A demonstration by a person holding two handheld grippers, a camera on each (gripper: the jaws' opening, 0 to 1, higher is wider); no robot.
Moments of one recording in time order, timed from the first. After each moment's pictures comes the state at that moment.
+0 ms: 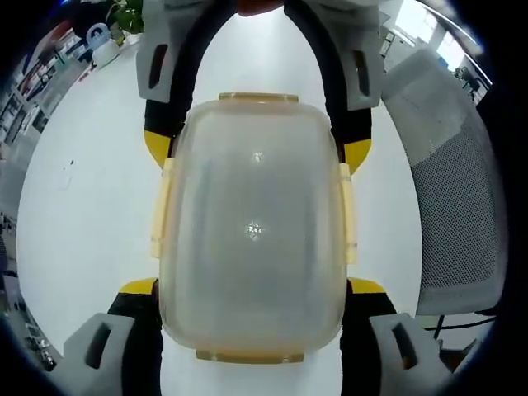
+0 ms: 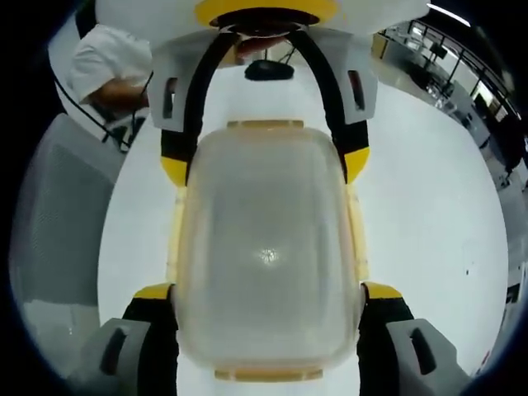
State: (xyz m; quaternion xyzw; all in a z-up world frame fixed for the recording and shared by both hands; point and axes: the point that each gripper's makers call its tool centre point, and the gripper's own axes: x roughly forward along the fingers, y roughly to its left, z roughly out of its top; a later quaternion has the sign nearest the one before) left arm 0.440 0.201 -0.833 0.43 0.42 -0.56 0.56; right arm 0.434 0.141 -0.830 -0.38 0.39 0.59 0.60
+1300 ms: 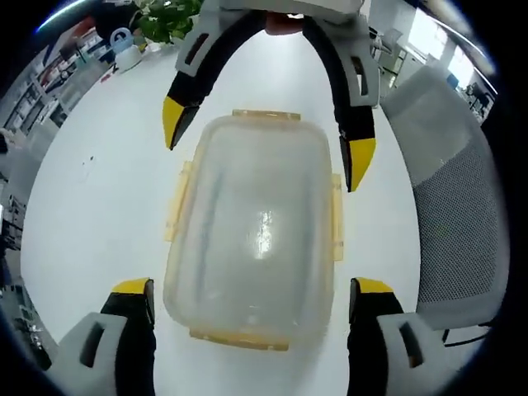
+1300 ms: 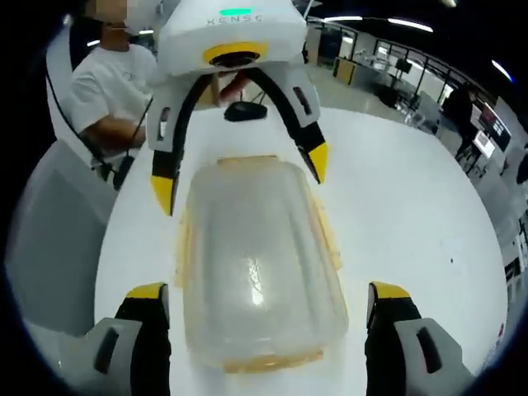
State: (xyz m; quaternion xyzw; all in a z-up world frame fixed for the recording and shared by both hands) left arm 0.438 0.206 -0.816 0.39 0.40 -0.55 0.63; right arm 0.441 0.140 -0.806 -0.30 0.33 0.57 0.70
